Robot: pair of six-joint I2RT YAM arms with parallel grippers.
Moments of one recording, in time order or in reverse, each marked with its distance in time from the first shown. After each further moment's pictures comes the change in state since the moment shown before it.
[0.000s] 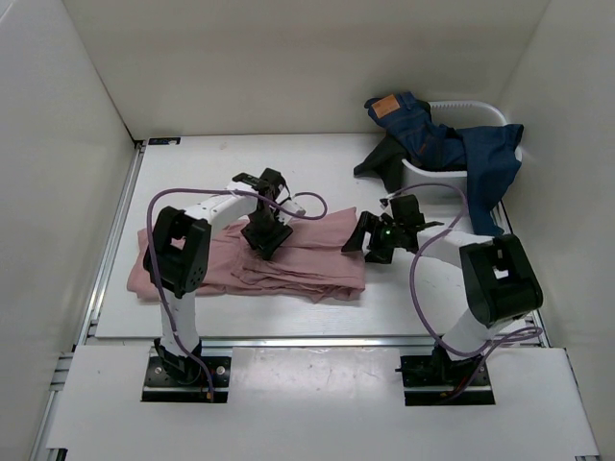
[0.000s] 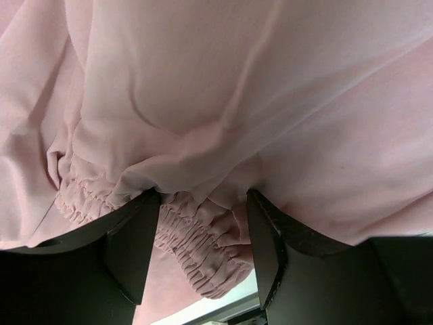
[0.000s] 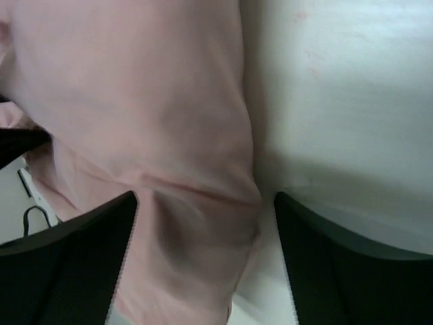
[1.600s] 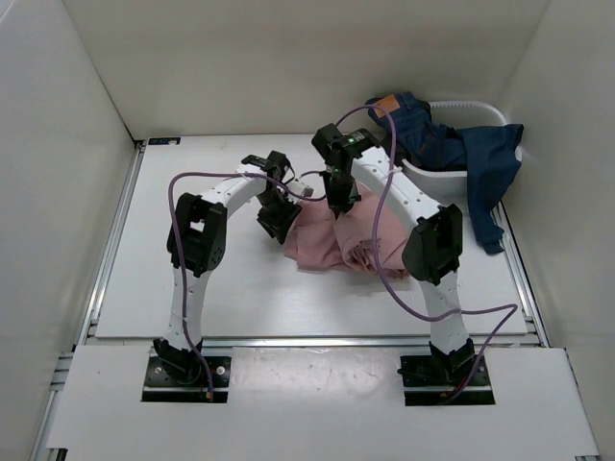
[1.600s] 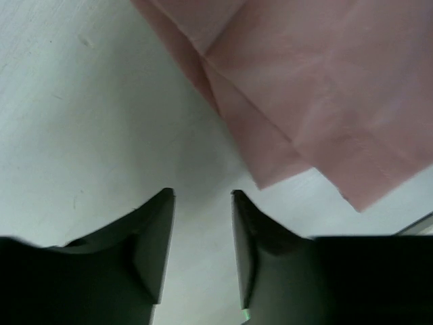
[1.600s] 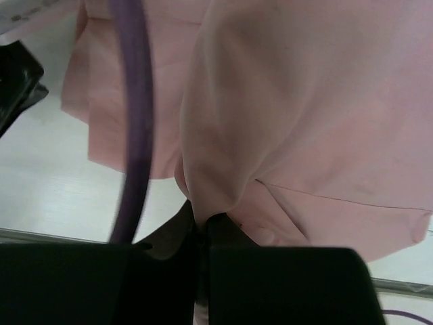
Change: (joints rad) left arm 0.034 0.254 0.356 -0.084 0.174 -0.056; right arm 0.294 0.529 1.403 -1.248 0.522 -0.217
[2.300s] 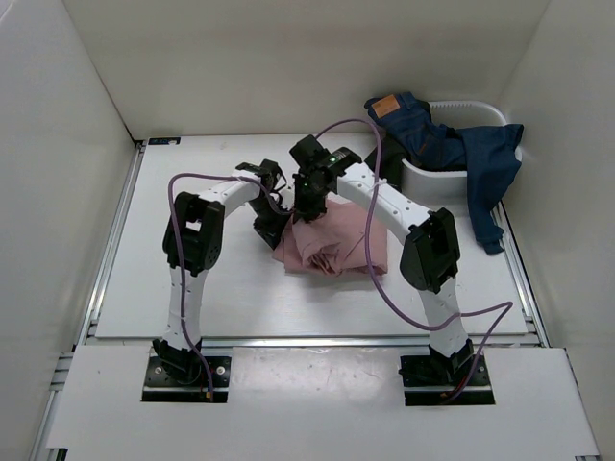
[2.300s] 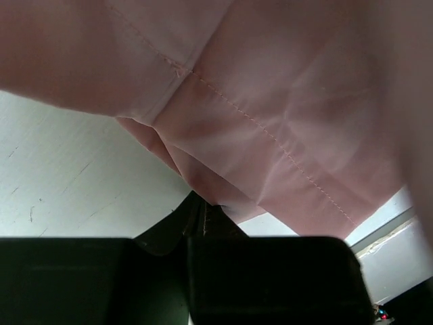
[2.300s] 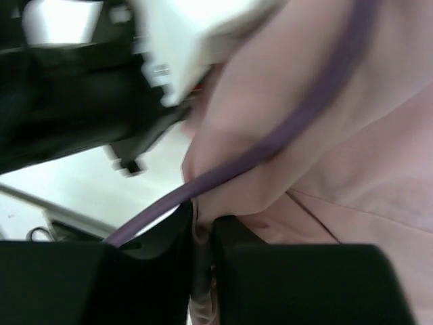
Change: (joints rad) left arm 0.037 0.001 -0.118 0.054 0.080 -0.031; right arm 0.109 -0.036 -0.179 0.352 -0.175 0.304
